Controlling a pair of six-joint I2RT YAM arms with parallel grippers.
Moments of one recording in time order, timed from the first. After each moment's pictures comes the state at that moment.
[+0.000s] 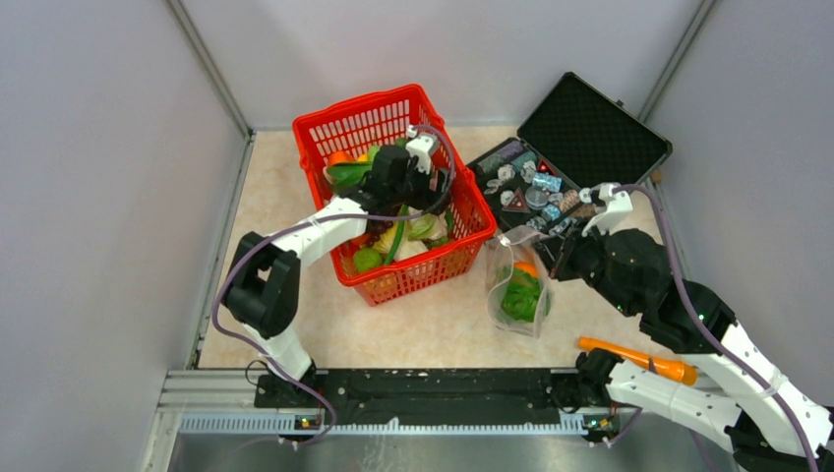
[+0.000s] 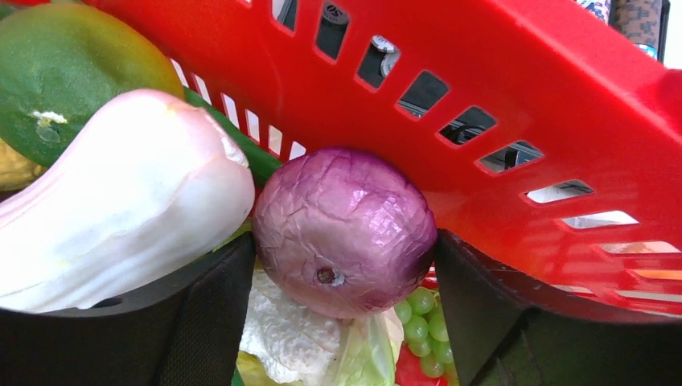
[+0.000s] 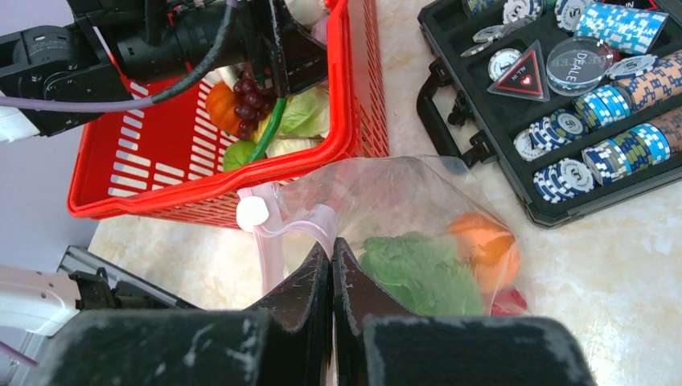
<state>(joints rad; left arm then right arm) -0.55 1.73 1.26 -0.03 0.18 -0.15 0.87 0.66 1.07 -0.75 0.36 0.56</state>
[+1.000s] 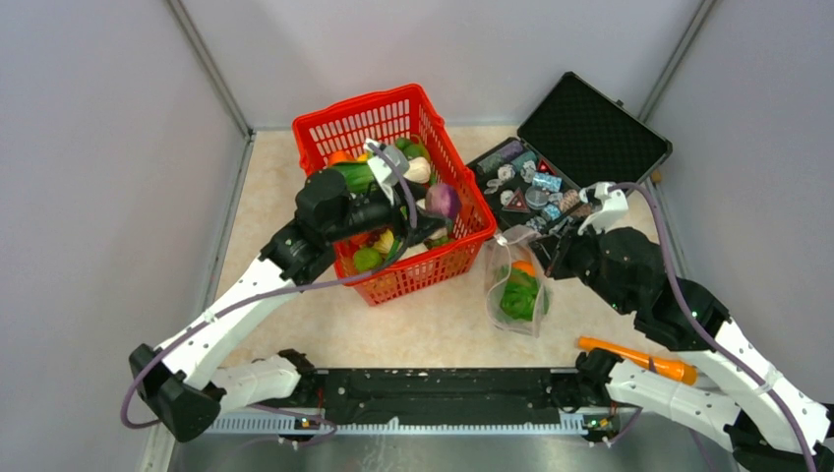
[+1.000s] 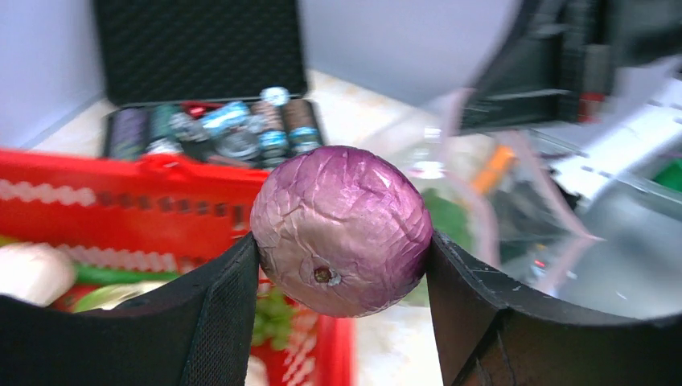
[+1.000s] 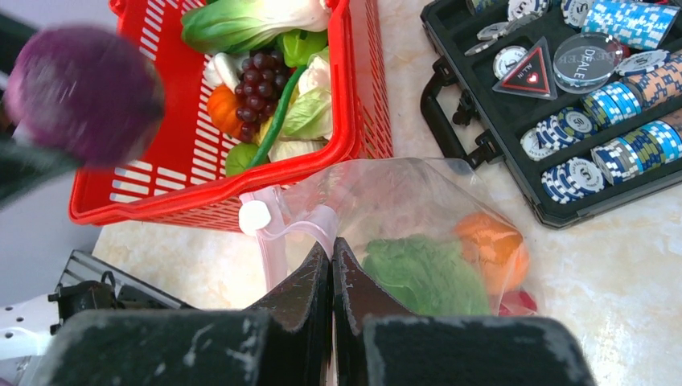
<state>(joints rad) -0.67 1.10 1.10 -0.05 0.49 -0.13 0.87 0.67 1.06 -0.73 0.36 0.58</state>
